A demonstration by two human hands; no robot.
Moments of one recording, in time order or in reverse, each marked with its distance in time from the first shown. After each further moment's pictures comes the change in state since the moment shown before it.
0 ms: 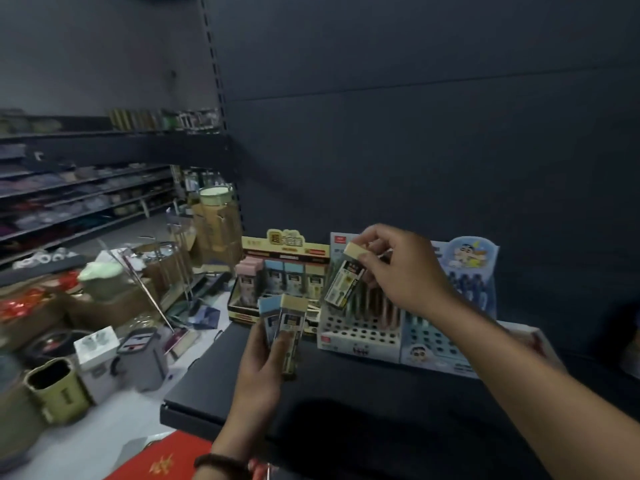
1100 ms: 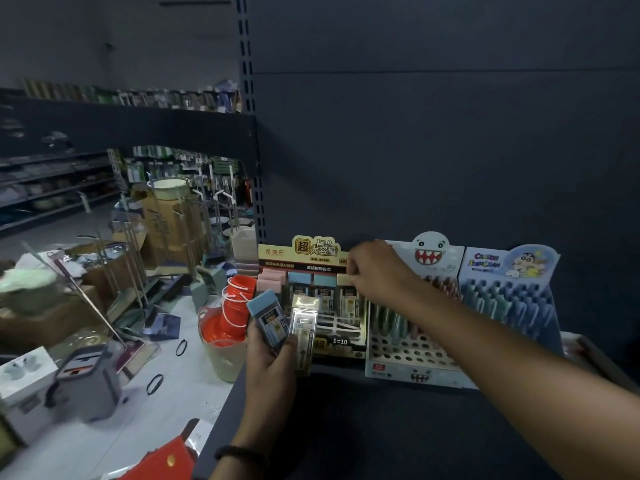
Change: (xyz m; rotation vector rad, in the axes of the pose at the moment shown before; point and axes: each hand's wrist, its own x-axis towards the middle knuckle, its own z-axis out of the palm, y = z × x) left_hand 0.117 -0.045 -0.063 -0.187 -0.096 -0.061; right_hand 0.111 0.018 0.145 -0.701 -0.182 0.114
